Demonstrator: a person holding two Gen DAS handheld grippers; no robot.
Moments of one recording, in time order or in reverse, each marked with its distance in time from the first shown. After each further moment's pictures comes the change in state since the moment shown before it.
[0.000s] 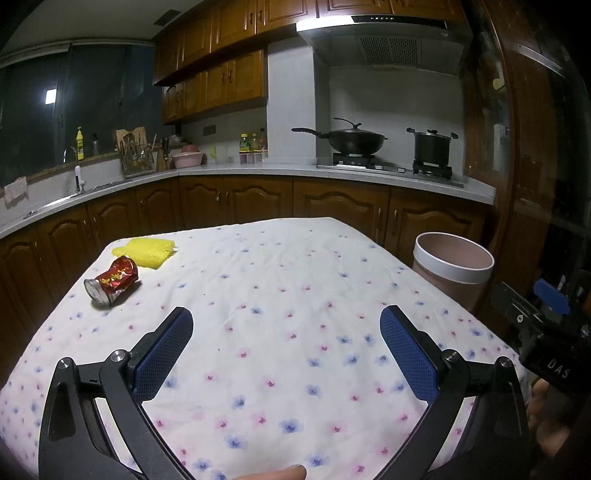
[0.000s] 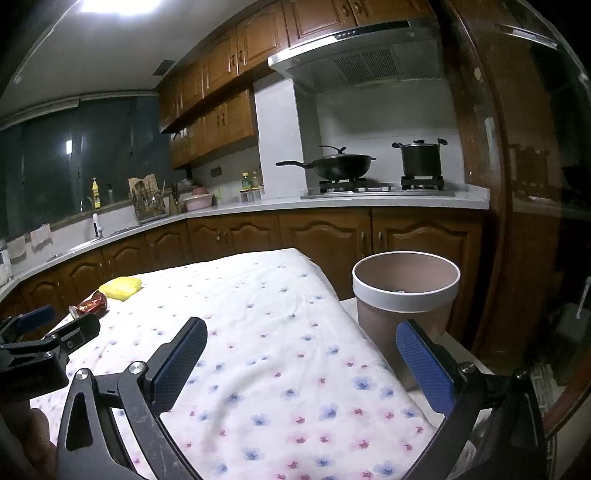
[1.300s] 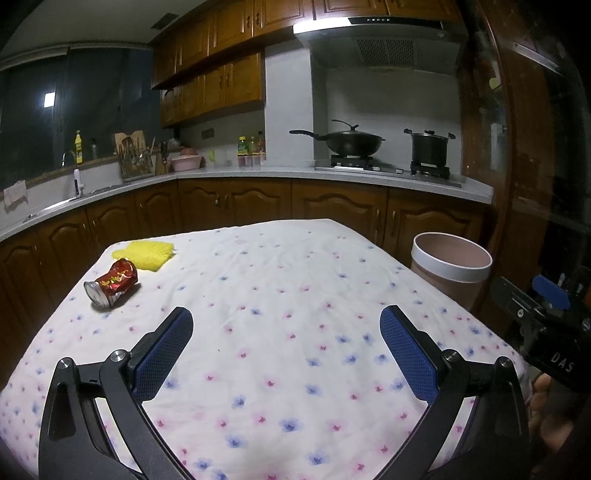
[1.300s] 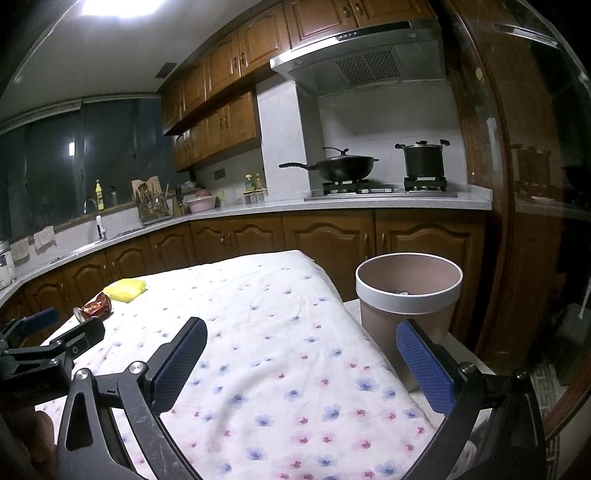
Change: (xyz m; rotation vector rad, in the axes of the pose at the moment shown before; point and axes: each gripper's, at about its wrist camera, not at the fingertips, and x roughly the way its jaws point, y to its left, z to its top) left arm -0.002 0.001 0.002 0.013 -0.013 0.002; right arm 0.002 0.004 0.000 -0.001 -0.004 0.008
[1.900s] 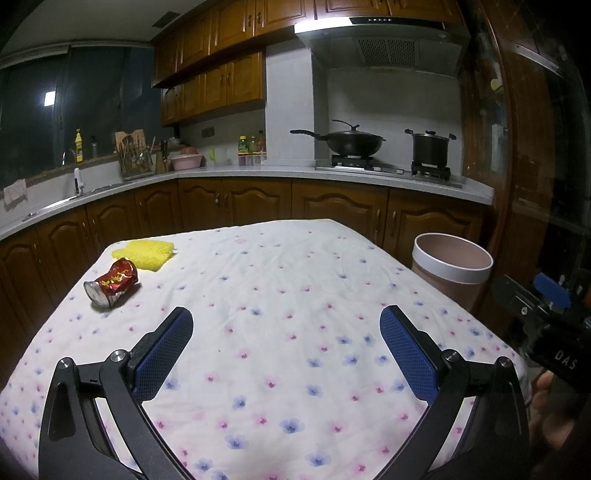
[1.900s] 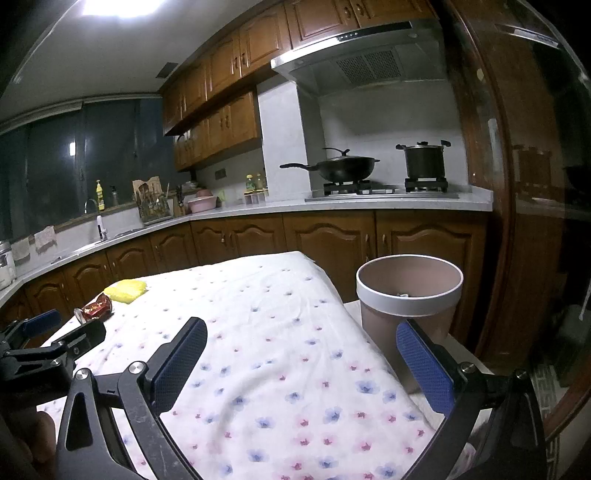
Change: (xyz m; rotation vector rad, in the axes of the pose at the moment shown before) left arm 0.002 0.000 -0.002 0.004 0.004 -0.006; right arm 0.001 0.003 0.000 -0.002 -0.002 0.001
